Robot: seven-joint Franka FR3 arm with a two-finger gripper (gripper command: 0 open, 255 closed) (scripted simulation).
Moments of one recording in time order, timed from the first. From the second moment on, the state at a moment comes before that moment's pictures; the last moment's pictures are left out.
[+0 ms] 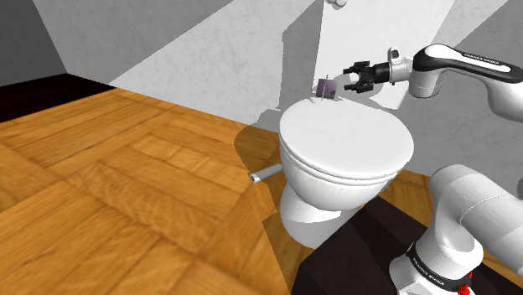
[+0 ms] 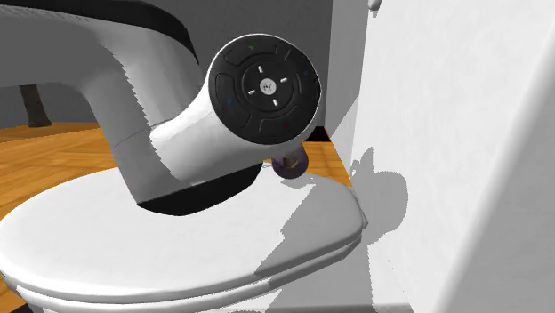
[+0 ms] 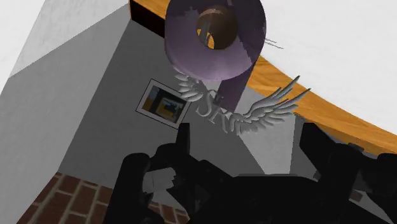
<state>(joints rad) 1.00 -1.21 -1.36 -2.17 -0.10 2.53 -1.66</state>
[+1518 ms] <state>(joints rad) 1.16 -1.36 -1.45 -2.03 -0.12 2.48 -1.85</state>
